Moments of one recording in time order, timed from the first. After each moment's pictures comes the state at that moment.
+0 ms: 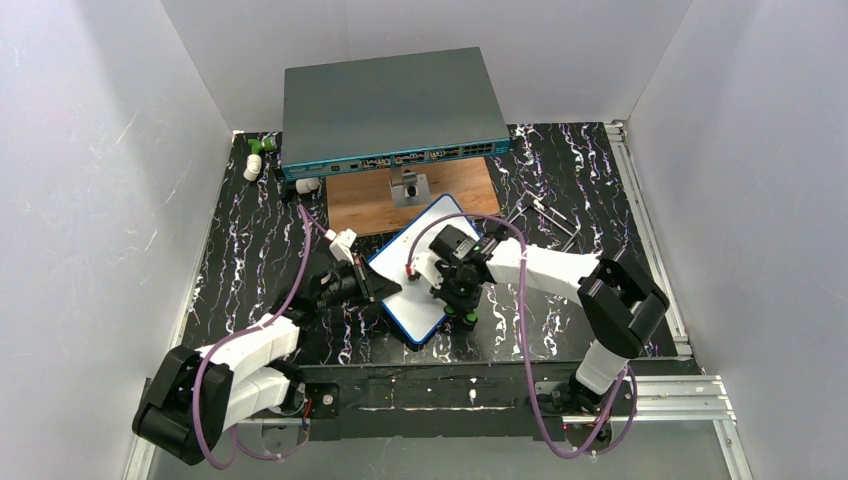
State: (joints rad) left arm -0.43 1.07 0.25 0.42 0.55 -0.81; right arm 0.89 1.68 1.08 -0.71 -0.20 -0.33
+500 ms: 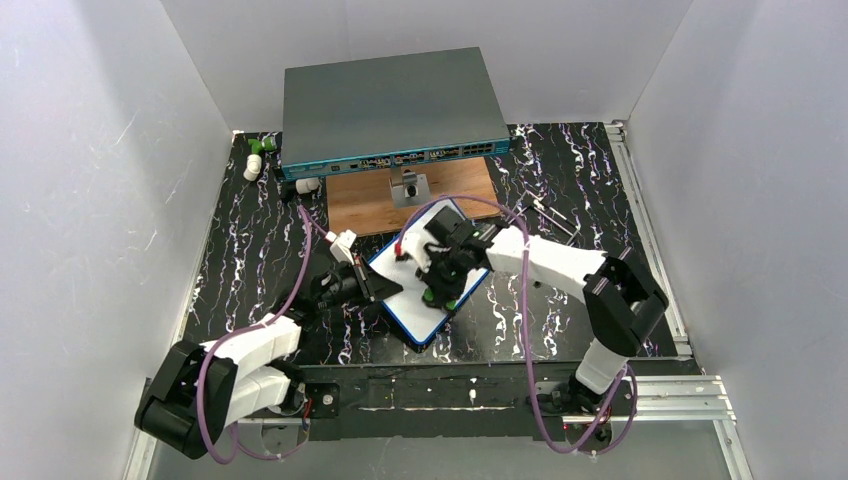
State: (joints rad) left arm -0.43 1.10 0.24 0.48 0.56 -0.85; right arm 0.93 1.69 1.21 -0.71 -0.37 -0.32
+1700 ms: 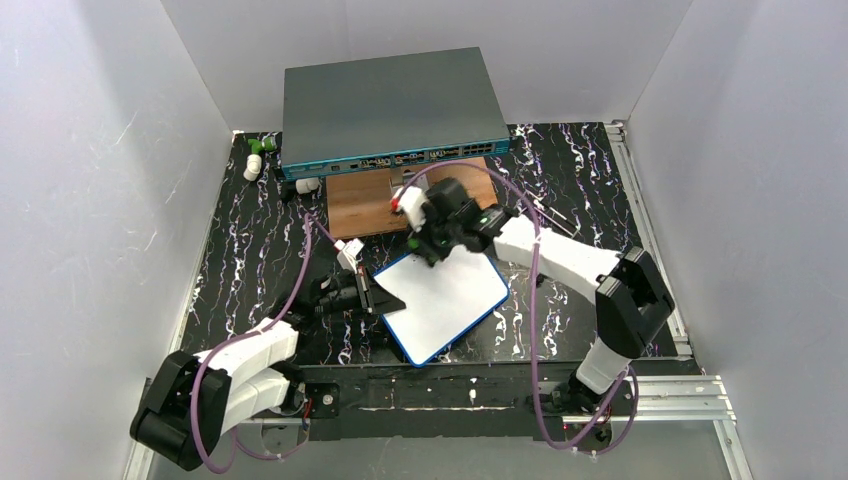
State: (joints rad) left arm -0.44 1.04 0.23 0.40 0.72 -0.90; right arm 0.91 1.66 1.31 -0.44 -0.18 -0.25
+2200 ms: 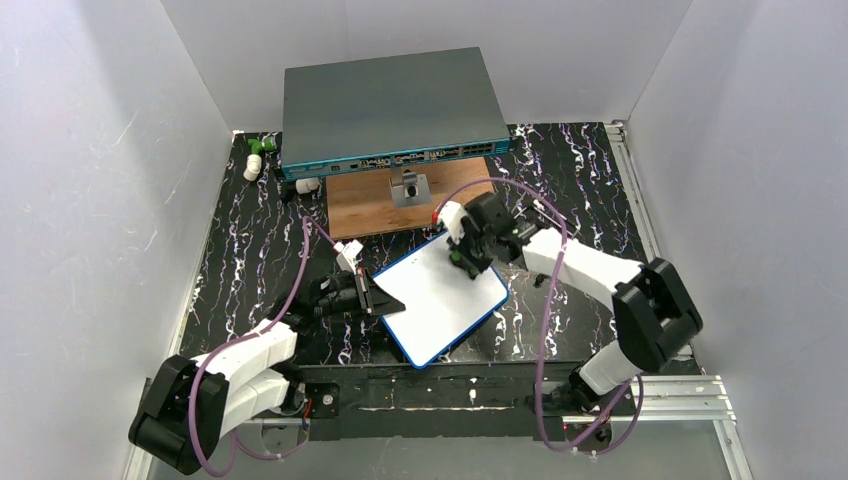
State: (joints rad) left arm -0.44 1.01 0.23 0.35 0.73 -0.93; right arm 0.68 1.57 1.06 -0.42 -0.13 -0.31
